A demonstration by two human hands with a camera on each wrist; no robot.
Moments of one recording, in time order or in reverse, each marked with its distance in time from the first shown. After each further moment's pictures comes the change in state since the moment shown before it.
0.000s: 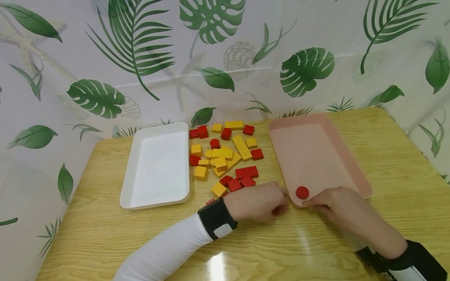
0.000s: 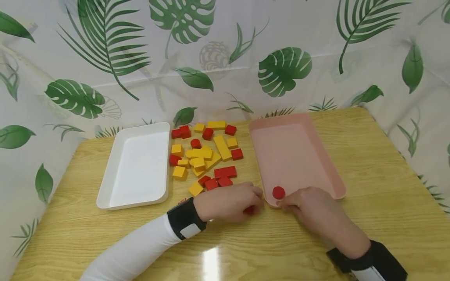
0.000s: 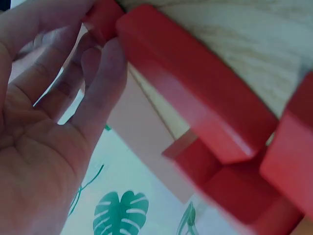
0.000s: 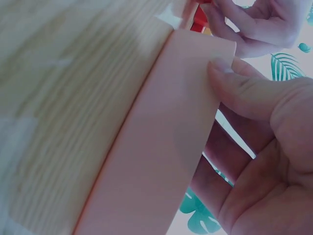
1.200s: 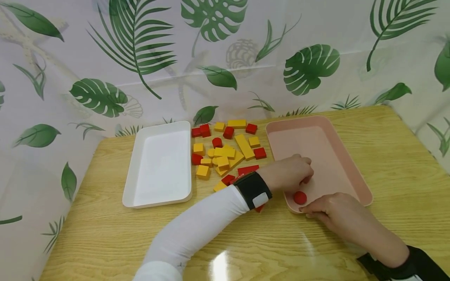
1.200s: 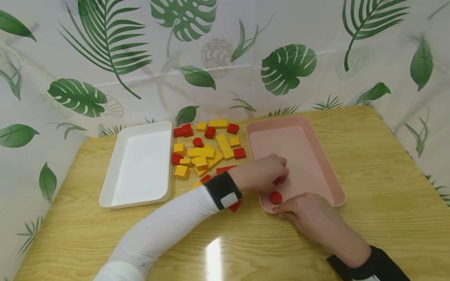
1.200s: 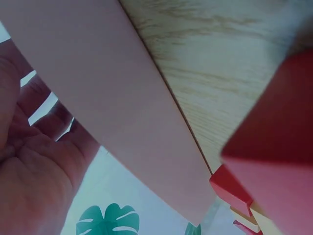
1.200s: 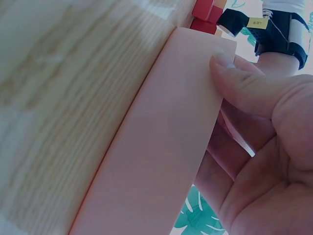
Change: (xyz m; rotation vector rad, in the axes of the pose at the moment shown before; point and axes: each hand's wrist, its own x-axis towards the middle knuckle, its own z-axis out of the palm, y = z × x) left_hand 0.082 -0.012 -0.025 0.272 -0.014 -0.143; right_hand 0.002 -0.017 0.003 0.041 -0.001 -0.036
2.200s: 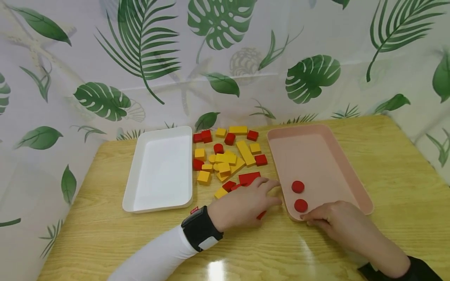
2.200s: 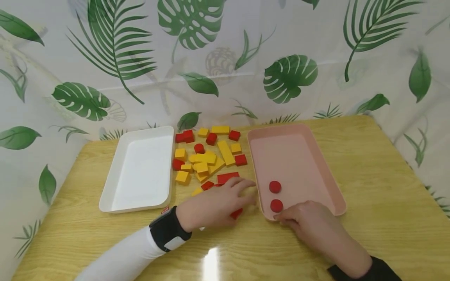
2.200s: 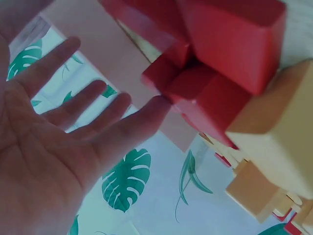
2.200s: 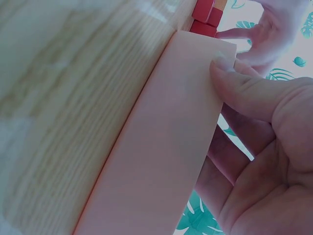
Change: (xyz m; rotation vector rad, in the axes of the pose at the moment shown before) left_hand -0.125 -0.008 0.021 -0.018 0.129 0.039; right_hand 0.000 0.000 0.001 0.024 -0.007 0.025
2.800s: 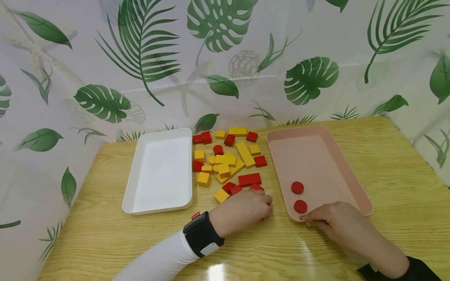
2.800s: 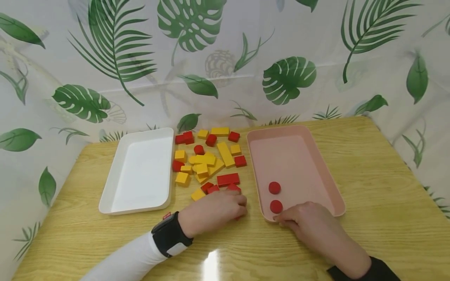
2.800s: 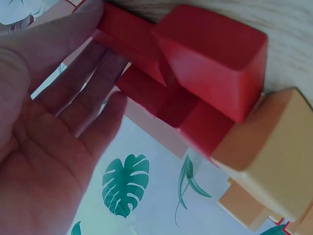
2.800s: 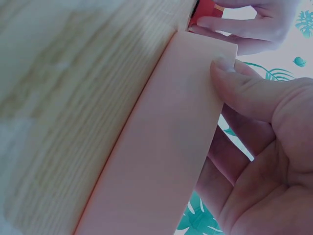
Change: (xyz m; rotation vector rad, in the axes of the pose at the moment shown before) left_hand 0.000 0.003 0.012 0.142 0.010 0.066; right_hand -0.002 -0.001 0.000 0.001 0.021 -0.001
